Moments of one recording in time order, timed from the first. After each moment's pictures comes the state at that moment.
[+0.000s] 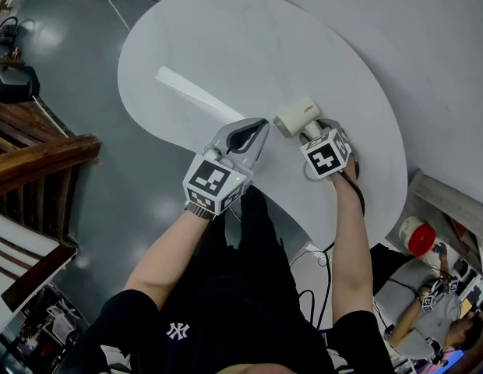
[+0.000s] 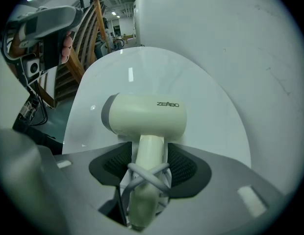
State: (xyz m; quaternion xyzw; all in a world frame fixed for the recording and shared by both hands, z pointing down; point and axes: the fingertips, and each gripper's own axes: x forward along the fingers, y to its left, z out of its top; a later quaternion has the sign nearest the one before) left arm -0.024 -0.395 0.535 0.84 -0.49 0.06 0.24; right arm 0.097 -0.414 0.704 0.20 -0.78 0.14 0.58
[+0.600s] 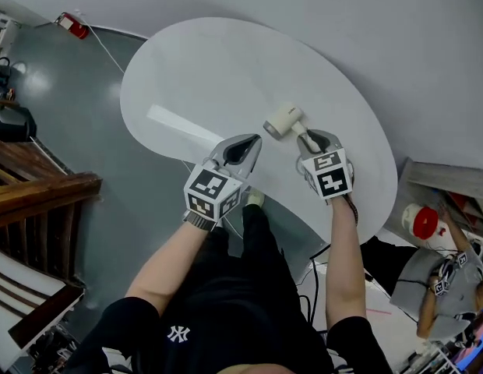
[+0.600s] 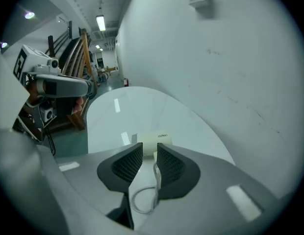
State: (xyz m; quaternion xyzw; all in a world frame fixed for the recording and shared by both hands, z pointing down) left arm -0.011 -0.349 0.496 0.86 -0.44 0.07 0.24; right arm 0.099 -0.382 0.579 0.34 -0.83 0.16 0.42
